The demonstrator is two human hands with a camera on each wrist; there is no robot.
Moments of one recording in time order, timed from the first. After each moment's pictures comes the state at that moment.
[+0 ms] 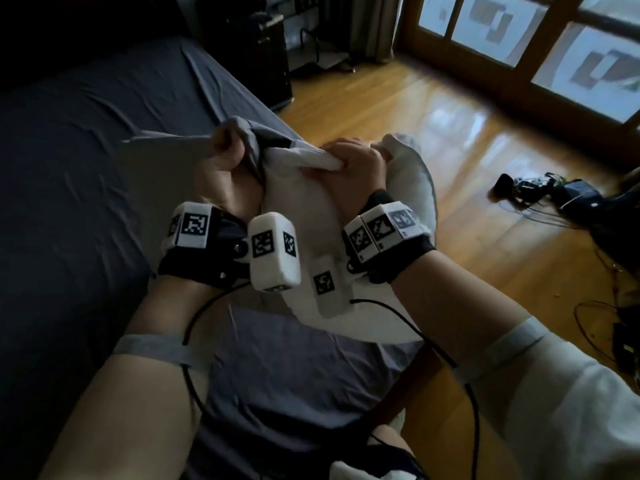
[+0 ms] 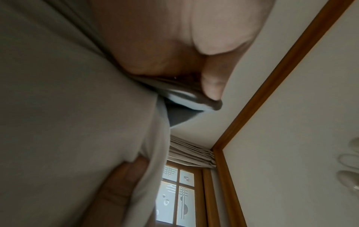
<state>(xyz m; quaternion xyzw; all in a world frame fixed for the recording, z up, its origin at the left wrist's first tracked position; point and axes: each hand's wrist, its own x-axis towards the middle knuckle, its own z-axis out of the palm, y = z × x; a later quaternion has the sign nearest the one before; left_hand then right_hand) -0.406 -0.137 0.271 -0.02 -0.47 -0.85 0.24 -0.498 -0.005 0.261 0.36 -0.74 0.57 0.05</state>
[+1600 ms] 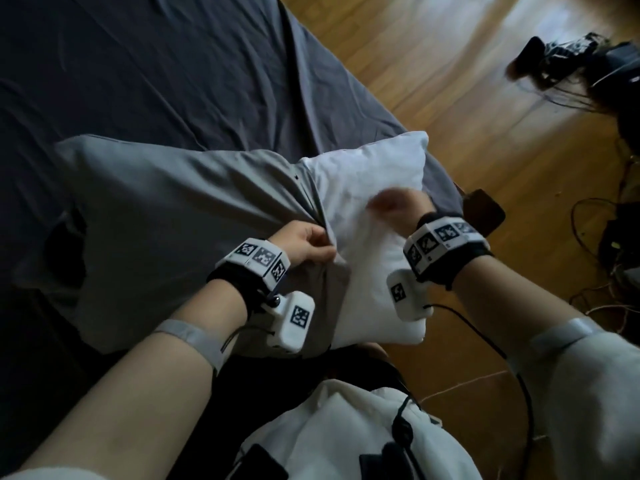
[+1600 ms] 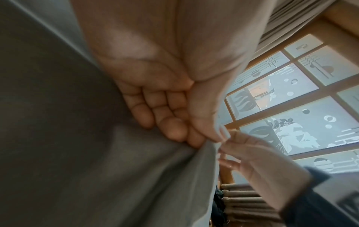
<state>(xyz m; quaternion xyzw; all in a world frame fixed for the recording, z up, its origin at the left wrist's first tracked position) -0.401 -0.025 0.067 0.25 -0.69 -0.62 -0.27 -0.535 0.129 0.067 0.22 -0.88 0.25 -0.32</state>
